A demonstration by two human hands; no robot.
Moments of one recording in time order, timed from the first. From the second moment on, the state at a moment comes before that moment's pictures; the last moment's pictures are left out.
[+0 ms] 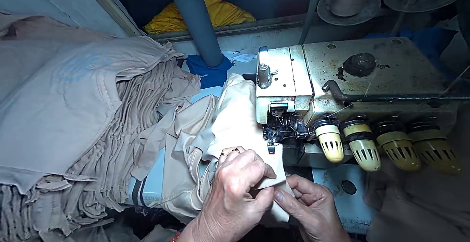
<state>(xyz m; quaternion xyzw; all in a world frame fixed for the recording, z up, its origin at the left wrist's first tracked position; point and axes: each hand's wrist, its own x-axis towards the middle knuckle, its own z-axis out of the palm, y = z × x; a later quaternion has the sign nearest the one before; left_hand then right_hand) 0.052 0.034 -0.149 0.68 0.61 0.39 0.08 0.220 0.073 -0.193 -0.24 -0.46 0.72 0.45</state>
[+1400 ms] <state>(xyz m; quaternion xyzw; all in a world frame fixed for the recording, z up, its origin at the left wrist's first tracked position) 0.035 0.064 -0.147 0.66 0.66 0.35 -0.08 0.192 0.057 -0.167 -0.21 -0.53 0.73 0.37</state>
